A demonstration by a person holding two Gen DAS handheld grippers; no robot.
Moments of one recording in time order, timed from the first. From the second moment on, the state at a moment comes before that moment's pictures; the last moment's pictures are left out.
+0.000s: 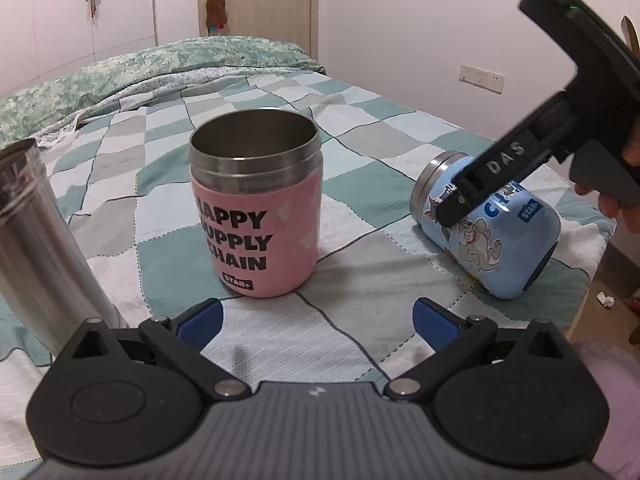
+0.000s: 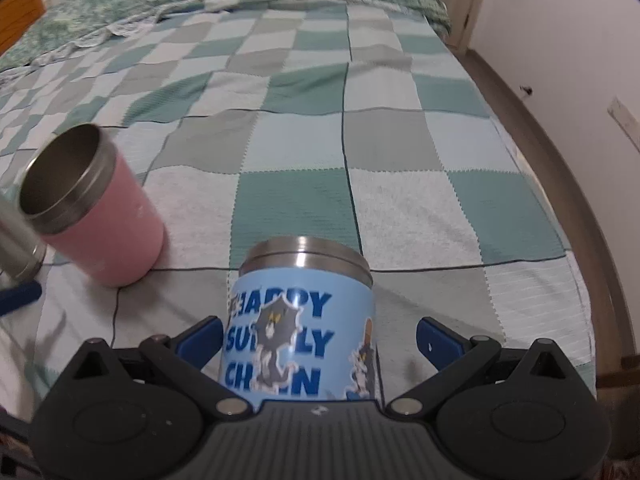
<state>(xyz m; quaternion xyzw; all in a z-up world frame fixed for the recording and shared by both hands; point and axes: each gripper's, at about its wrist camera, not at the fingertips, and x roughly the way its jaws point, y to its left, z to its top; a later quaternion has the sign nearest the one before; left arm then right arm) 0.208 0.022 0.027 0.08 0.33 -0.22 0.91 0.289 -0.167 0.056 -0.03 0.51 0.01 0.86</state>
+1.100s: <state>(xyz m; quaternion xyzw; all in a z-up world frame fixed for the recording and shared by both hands) 0.197 0.026 0.043 0.04 0.31 -0.18 0.93 0.265 -0.174 0.071 -0.02 0.19 0.08 0.98</state>
